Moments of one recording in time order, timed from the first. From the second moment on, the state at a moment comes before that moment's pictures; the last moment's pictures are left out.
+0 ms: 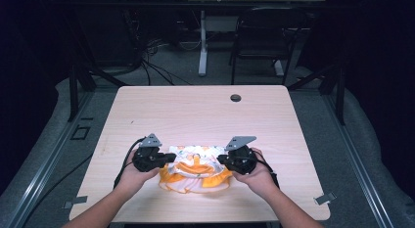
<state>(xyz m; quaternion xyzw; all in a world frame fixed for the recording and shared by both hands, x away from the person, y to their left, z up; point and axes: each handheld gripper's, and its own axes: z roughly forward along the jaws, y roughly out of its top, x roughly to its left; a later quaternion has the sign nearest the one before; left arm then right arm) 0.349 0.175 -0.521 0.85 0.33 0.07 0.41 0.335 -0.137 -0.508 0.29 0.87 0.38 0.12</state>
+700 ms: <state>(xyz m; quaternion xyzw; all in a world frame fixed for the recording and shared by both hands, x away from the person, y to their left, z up) 0.313 0.177 -0.557 0.87 0.31 0.05 0.37 0.296 -0.120 -0.546 0.26 0.89 0.37 0.06</state>
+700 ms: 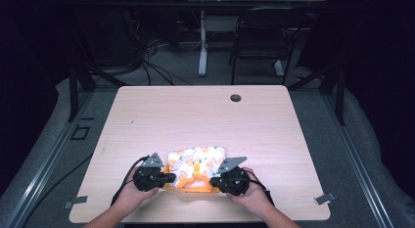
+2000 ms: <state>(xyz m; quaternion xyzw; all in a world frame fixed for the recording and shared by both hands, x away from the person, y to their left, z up) 0.334 0.175 -0.570 0.86 0.33 0.05 0.38 0.310 -0.119 -0.565 0.29 0.89 0.35 0.06</state>
